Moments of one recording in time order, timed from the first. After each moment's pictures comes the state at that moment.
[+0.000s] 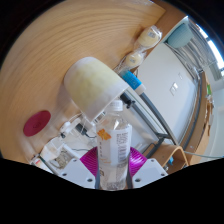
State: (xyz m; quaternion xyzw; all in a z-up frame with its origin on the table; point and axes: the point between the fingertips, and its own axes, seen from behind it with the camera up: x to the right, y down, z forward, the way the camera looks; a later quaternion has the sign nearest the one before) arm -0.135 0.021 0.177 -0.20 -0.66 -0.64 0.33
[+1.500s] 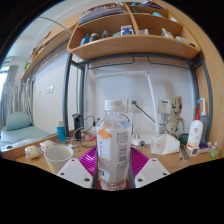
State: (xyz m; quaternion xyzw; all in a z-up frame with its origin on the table) arm -0.068 0.026 0.110 -0.72 -0.10 0.11 0.68
